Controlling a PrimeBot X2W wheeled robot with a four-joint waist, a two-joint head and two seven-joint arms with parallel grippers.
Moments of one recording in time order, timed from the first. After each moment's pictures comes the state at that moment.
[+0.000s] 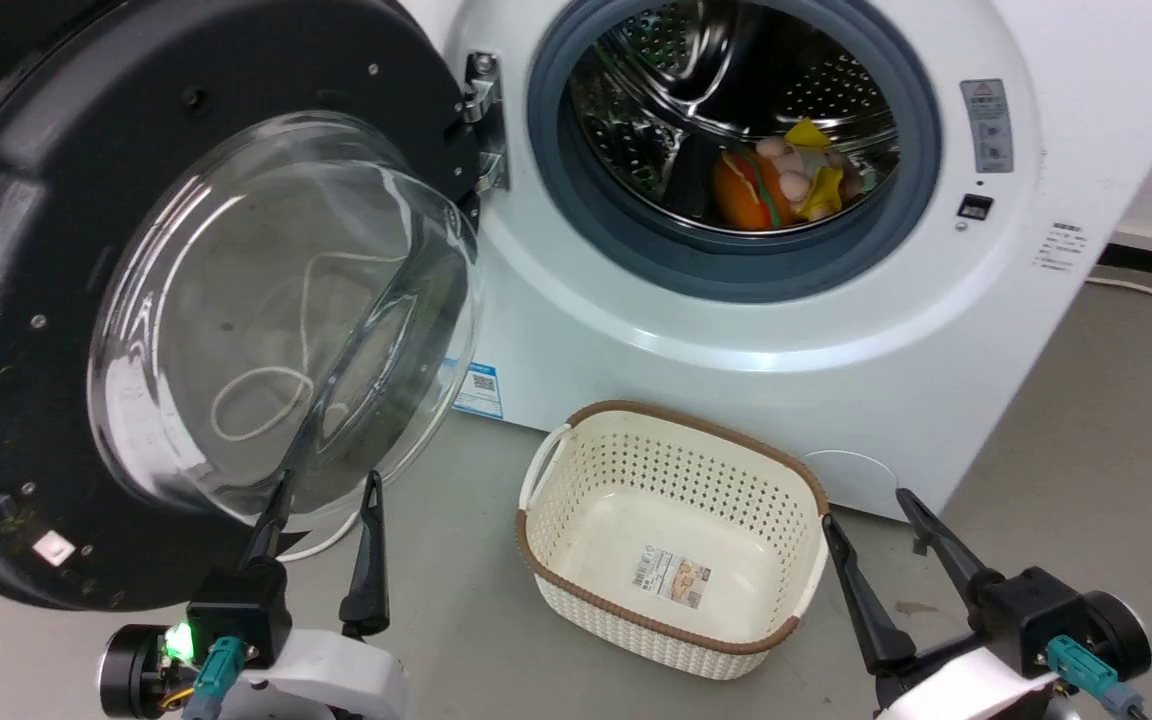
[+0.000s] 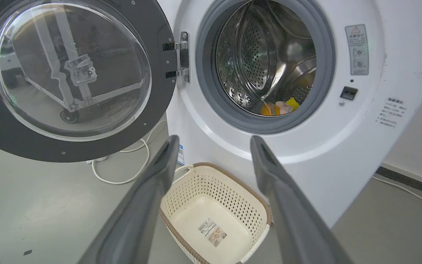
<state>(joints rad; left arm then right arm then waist) 0.01 0.05 -0.04 -0.04 -0.04 0.00 -0.10 0.02 -0.07 0.10 0.00 0.04 0.13 -0.10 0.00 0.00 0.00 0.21</state>
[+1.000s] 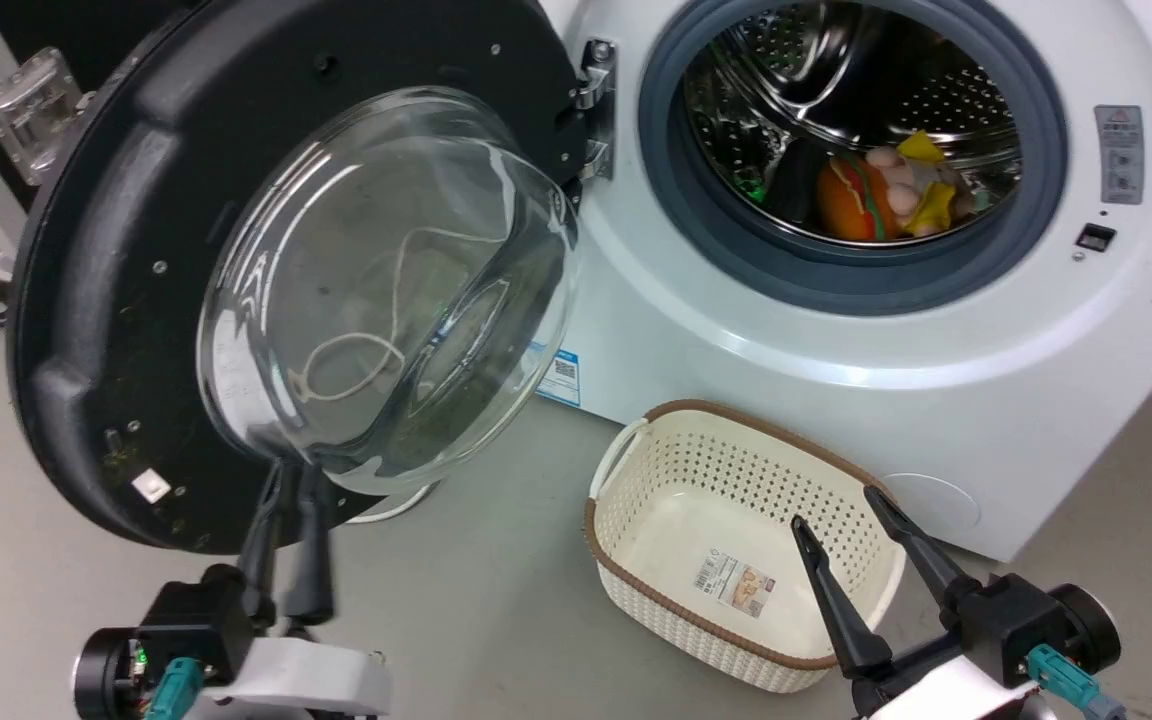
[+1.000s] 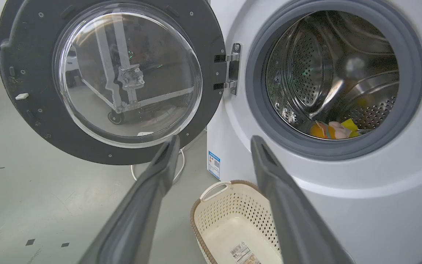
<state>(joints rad) 0.02 0.05 -0.02 -0.10 -0.10 0.01 -0.16 0.00 -0.09 0.17 0.02 0.06 0.13 -0.16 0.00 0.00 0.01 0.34</state>
